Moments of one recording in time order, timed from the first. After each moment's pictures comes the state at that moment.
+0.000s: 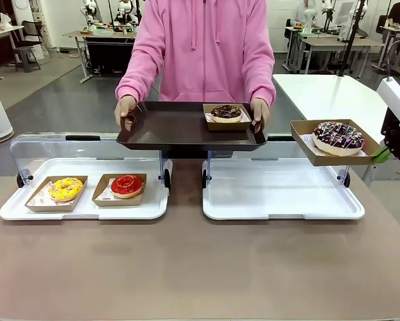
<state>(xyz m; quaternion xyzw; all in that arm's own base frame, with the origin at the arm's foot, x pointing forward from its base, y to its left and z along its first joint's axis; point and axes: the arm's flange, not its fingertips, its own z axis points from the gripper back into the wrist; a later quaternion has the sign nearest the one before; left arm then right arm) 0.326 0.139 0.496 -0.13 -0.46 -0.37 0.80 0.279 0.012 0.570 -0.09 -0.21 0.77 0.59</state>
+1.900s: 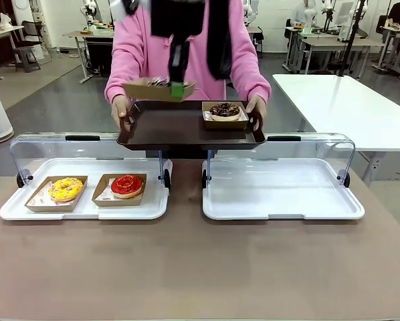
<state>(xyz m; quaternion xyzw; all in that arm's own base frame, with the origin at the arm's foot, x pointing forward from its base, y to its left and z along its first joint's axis) 0.326 0.137 0.496 -0.13 -0.46 -0.37 0.80 0.441 0.434 0.647 -0.04 -0.12 0.67 0.73</state>
